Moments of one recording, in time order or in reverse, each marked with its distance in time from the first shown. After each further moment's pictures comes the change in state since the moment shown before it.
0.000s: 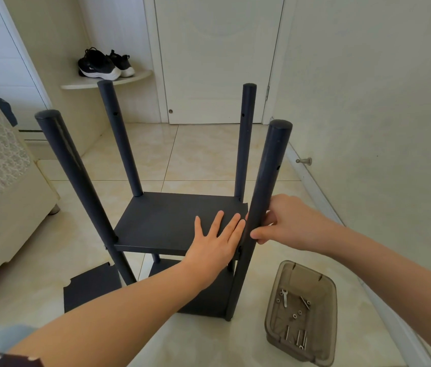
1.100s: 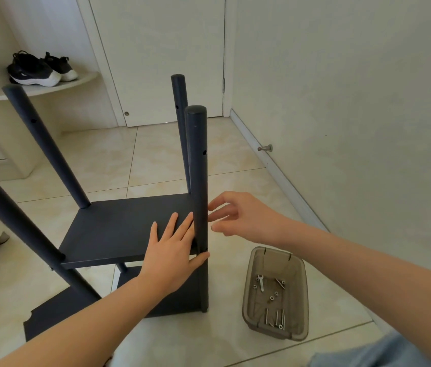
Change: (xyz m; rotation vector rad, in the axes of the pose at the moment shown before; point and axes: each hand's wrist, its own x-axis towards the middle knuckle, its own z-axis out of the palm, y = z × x) left_hand -0.003 0.000 -0.001 -0.228 0.050 -0.128; right_hand -0.011 0.020 0.010 0.435 0.040 -0.008
